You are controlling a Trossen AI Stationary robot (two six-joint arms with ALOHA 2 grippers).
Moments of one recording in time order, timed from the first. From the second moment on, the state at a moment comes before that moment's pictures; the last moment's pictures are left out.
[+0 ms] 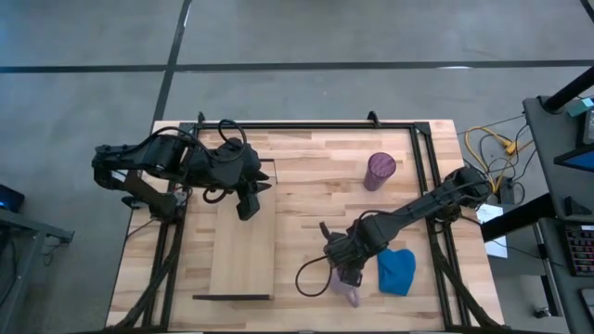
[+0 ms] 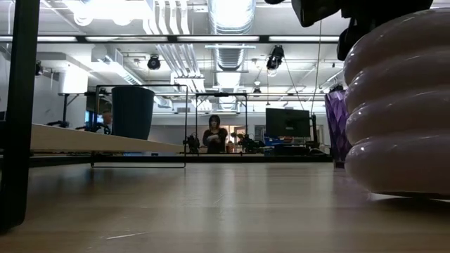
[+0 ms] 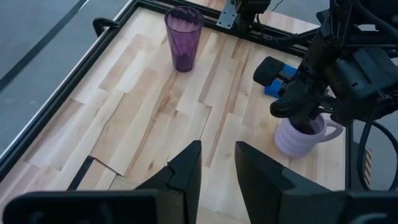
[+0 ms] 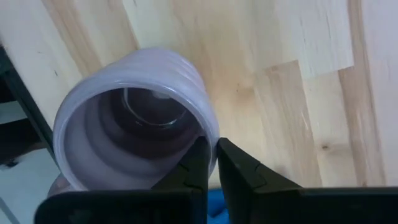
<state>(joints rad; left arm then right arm) -0.21 1.47 1.97 -1.24 -0.34 -0.46 0.44 1.80 1.45 -1.08 -0.11 0.76</state>
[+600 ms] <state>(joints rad) -0.21 1.47 1.97 -1.24 -0.34 -0.46 0.43 1.80 1.45 -0.95 -0.10 0.76</state>
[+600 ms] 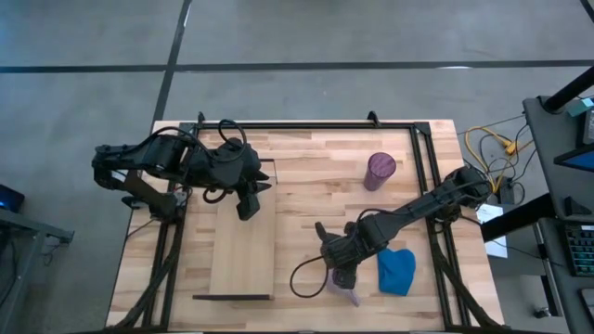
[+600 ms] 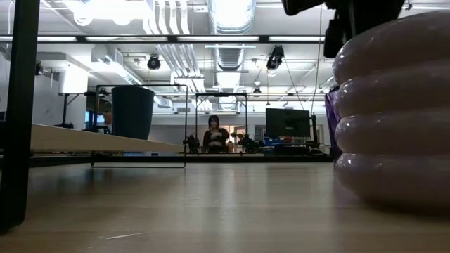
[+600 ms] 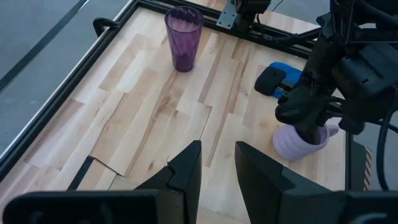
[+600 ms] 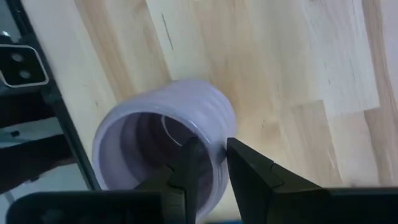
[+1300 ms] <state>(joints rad) -0.21 1.47 1.97 -1.24 -0.34 -0.46 0.42 1.86 1.46 -0.94 -0.11 0.73</state>
